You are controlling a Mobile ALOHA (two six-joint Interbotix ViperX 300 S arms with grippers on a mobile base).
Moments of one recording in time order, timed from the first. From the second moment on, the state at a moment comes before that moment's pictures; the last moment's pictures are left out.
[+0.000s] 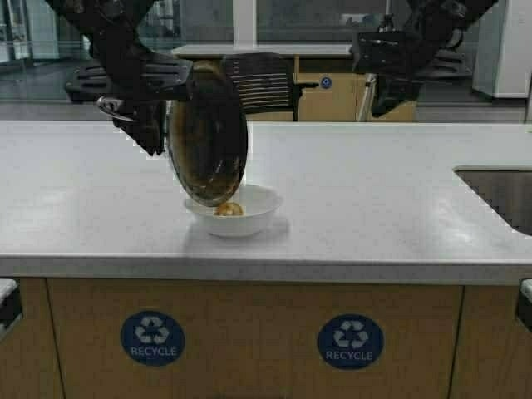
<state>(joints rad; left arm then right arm) -0.50 -0.09 0.81 0.78 0.08 -0.96 0.35 -0.01 0.68 0.53 0.08 -0.38</state>
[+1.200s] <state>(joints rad) -0.27 -0.01 1.11 0.33 -0.91 -1.33 0.35 -0.01 0.68 0.53 0.08 -0.38</state>
